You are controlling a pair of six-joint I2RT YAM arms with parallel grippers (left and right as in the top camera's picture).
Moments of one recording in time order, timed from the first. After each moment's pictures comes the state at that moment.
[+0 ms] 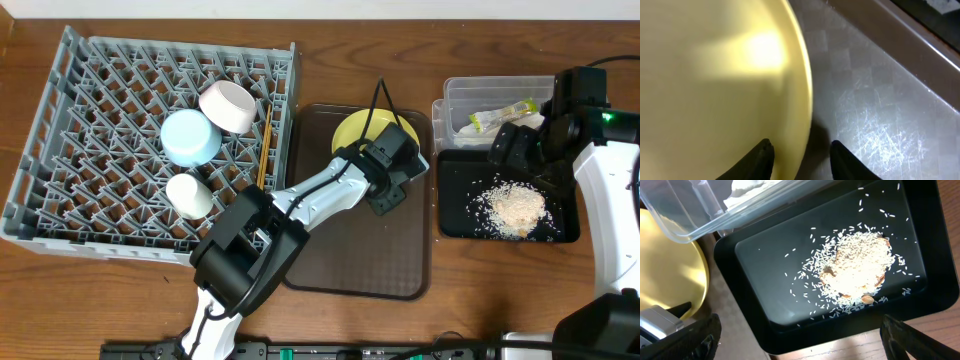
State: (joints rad) left arm -0.76 2.08 1.39 -0.50 0.14 0.22; right arm -0.13 1.56 1.37 -1.14 -0.03 0.36
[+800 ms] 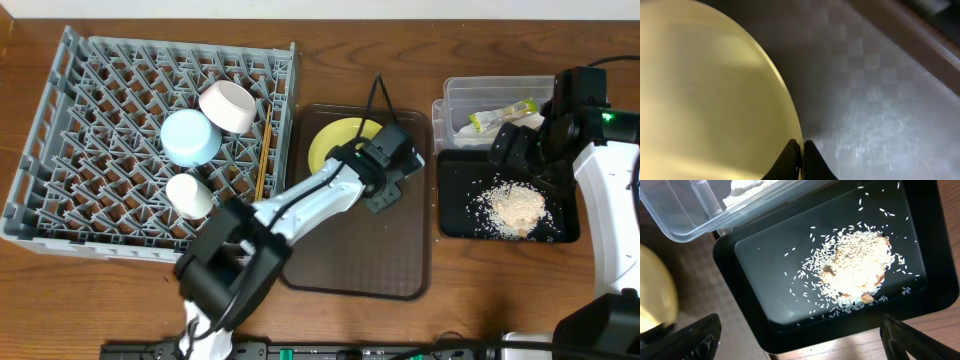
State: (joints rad) left arm -0.77 1.96 1.38 -0.58 0.03 0.20; right arm -0.13 1.56 1.37 -1.14 -0.03 0.36
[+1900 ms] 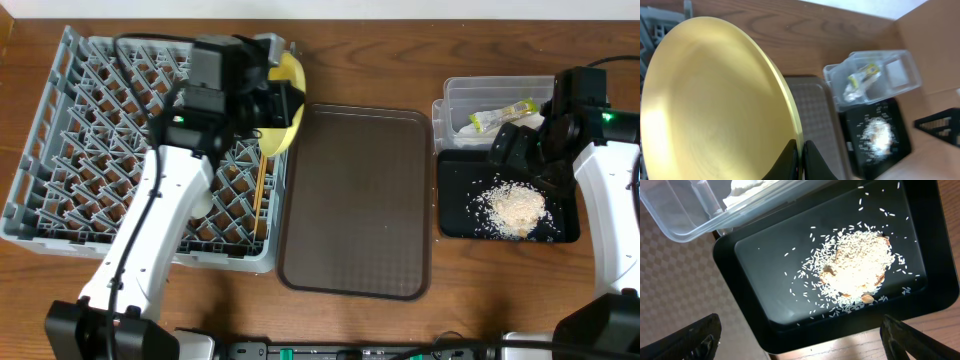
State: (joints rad) left arm -0.20 1.53 1.38 -0.57 0.53 -0.33; right arm -0.13 1.56 1.37 -1.14 -0.03 0.36
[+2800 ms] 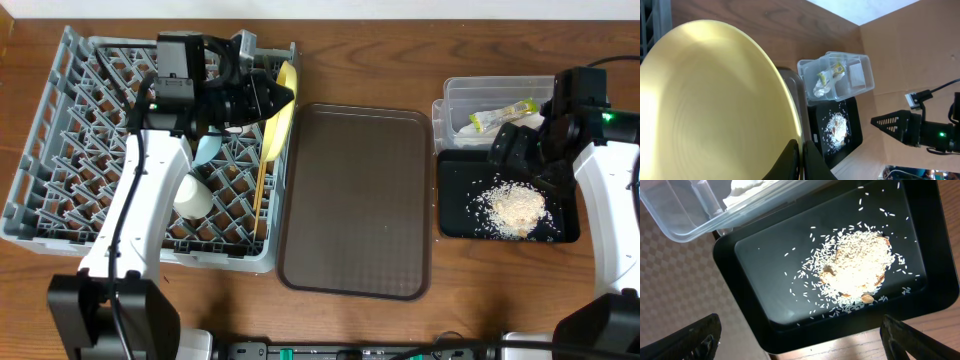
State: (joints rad) left arm -0.06 1.62 1.38 -0.55 0.81 -0.40; right arm -0.13 1.56 1.37 -1.14 -0.03 0.36
